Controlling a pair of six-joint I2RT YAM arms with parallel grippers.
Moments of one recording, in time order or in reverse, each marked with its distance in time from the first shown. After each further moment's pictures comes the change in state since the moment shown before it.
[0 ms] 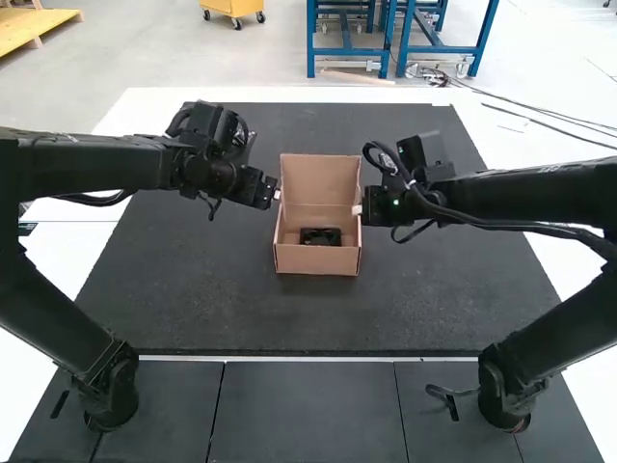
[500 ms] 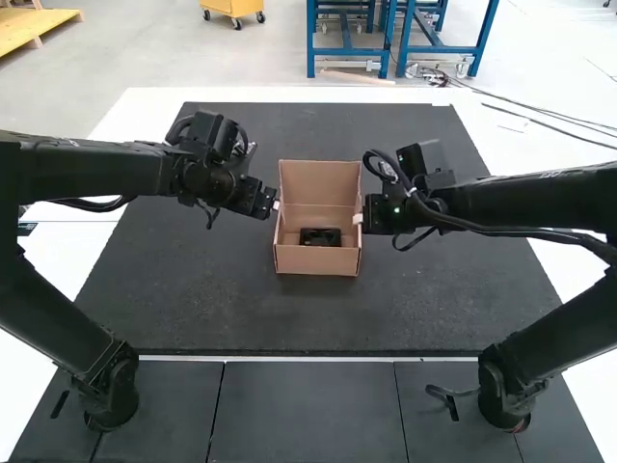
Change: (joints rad) left arm 0.000 -0.006 -0.034 -0.008 0.037 0.000; right arm 0.010 -0.009 -0.035 0.000 0.000 -0.001
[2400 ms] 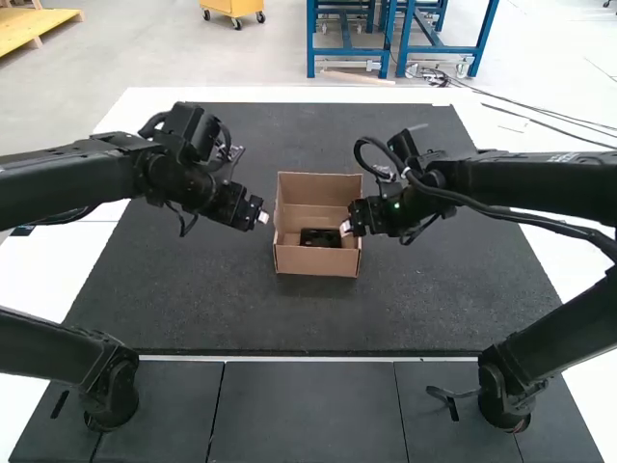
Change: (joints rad) left arm -0.029 -0.244 0.005 -0.331 0.033 0.007; right arm 0.025 -0.003 0.171 -0.418 0.046 -0.116
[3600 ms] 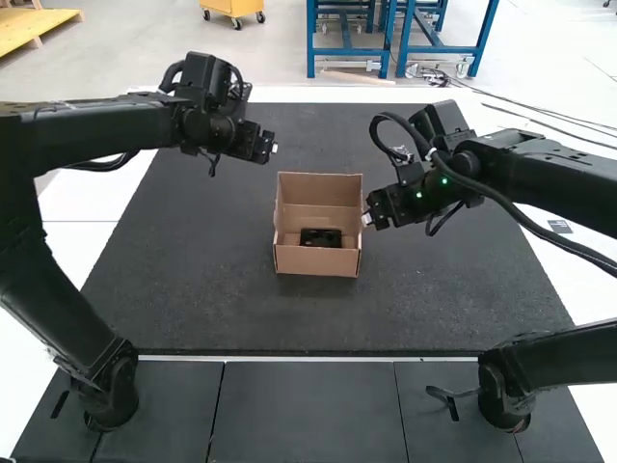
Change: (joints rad) left arm 0.089 0.348 0.320 0.282 -0.097 0.048; right arm 0.000 -0.187 0.062 -0.204 0.160 -0.180
